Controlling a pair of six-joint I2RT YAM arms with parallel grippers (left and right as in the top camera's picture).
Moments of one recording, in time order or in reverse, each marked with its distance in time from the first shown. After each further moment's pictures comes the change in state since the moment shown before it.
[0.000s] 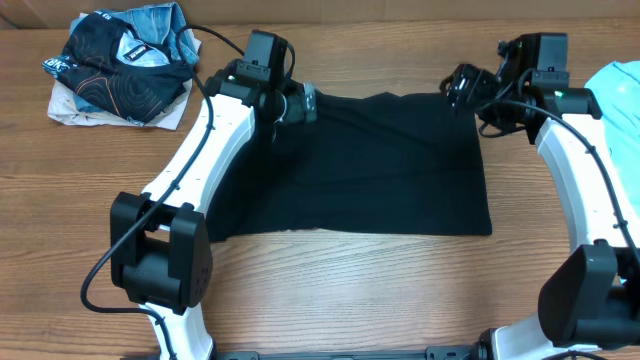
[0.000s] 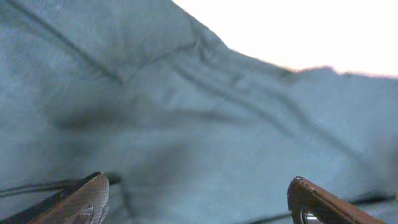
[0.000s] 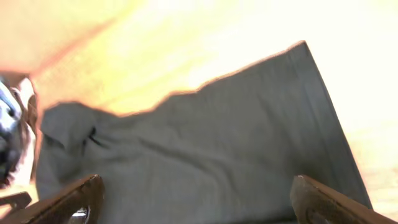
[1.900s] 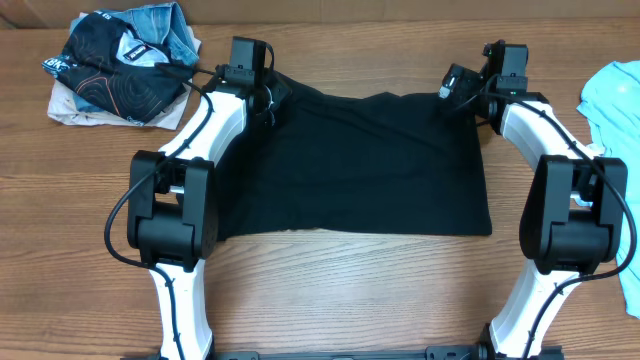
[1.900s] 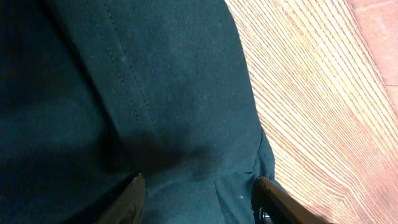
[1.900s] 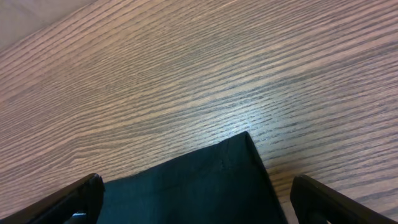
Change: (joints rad) left arm 0.100 0.237 0.000 0.320 -0.011 -0.450; right arm -0.008 0.373 0.002 0.430 0.241 -0.072
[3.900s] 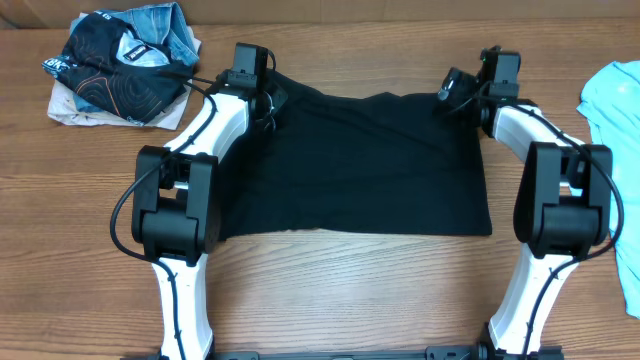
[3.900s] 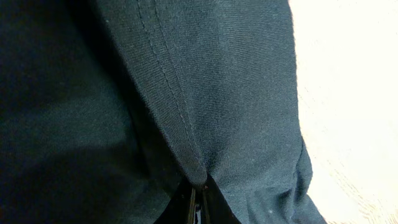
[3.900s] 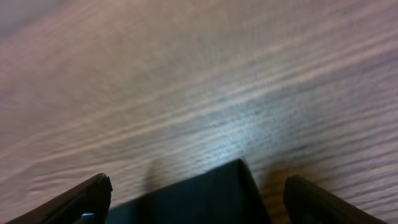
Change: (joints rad) left arm 0.000 0.042 0.000 -0.018 -0.013 -0.048; right arm -0.004 0.113 0.000 0.137 0.028 0.016
